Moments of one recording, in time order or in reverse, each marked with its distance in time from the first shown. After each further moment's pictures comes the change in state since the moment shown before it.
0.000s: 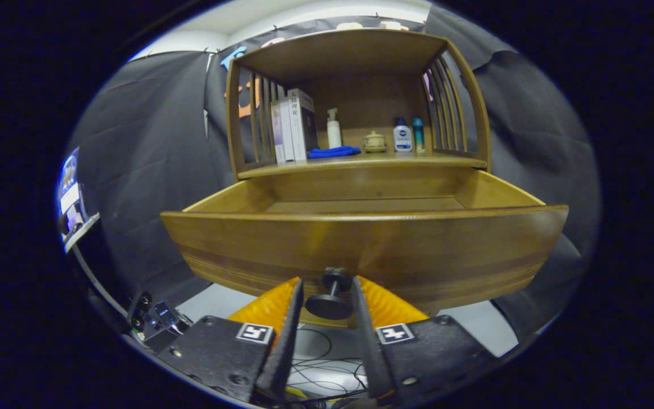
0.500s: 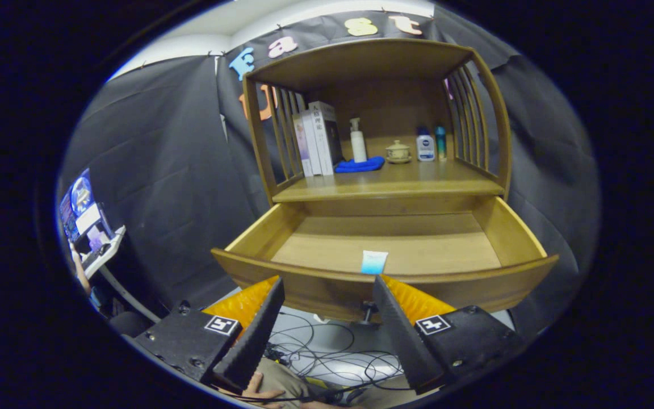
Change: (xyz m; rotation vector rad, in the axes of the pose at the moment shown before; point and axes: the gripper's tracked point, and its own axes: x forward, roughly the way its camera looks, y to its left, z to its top) arm -0.033 0.042 0.084 0.002 0.065 0.098
